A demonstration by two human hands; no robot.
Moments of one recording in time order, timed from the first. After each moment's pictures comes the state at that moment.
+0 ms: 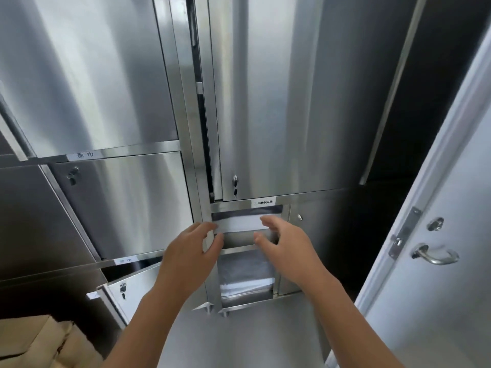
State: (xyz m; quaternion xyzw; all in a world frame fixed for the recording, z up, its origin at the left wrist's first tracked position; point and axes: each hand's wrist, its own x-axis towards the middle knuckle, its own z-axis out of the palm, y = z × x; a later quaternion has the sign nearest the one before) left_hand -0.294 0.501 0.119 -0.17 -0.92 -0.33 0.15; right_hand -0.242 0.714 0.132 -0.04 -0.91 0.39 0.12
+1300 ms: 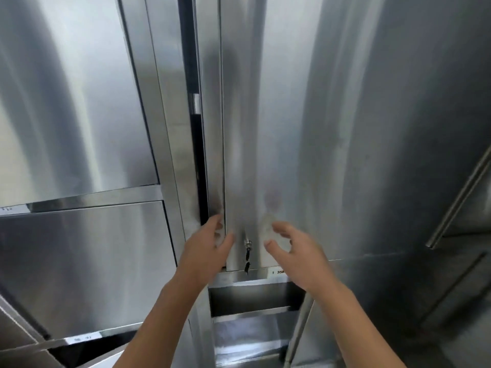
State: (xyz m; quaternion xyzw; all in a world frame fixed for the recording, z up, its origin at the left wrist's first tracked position) left_hand -0.638 0.578 0.097 -0.15 -0.89 -0.42 0.09; right_hand -0.568 0.787 0.115 -0.06 -0.93 0.35 0.13
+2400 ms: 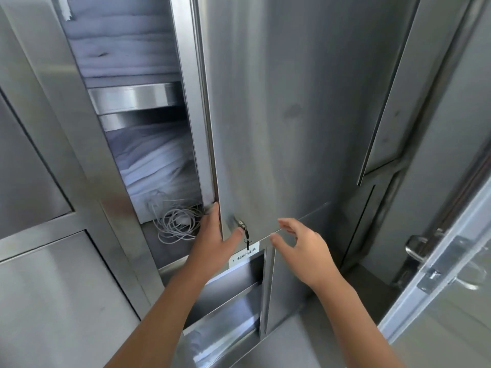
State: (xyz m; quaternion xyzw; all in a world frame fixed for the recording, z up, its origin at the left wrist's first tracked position) left_hand -0.664 0.661 0.075 -0.34 -0.78 -0.53 -0.06; right_hand -0.501 0.806 0.099 -0.28 -0.88 0.33 0.22
